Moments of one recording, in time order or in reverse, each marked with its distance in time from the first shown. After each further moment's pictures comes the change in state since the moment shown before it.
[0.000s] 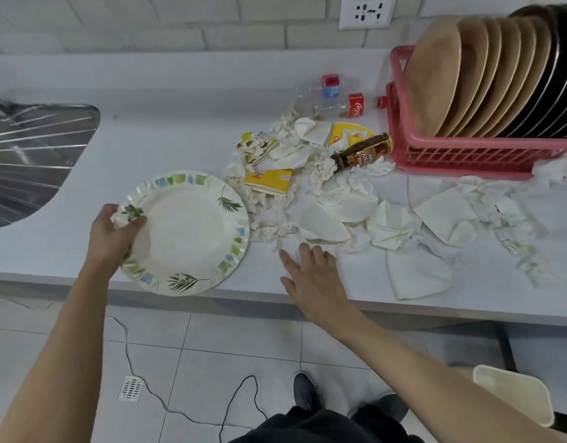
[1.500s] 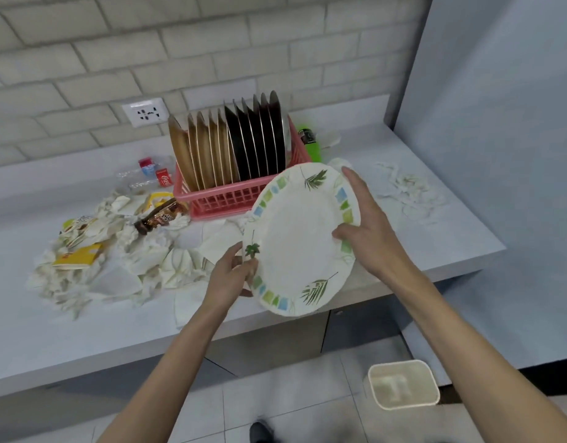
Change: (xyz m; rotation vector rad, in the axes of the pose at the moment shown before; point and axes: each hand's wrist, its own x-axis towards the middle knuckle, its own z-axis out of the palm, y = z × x) left_hand -0.392 0.226 0.393 -0.139 -0.648 0.186; right_hand -0.231 0.394 -0.238 1.191 0.308 0.540
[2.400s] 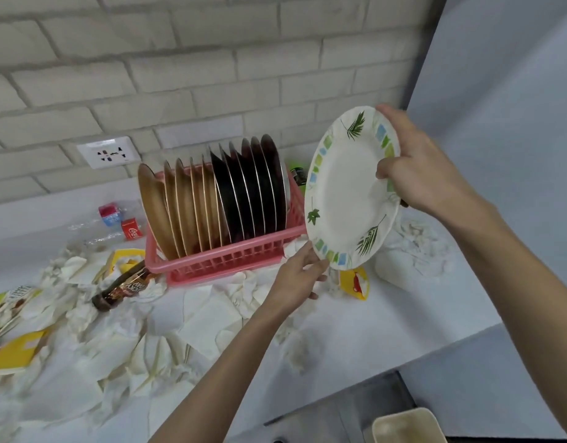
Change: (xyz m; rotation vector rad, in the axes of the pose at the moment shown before) left_hand 0.126 0.091 0.089 0.007 -0.417 0.117; right_hand 0.176 -0.078 -0.063 -0.487 0.254 -0.047
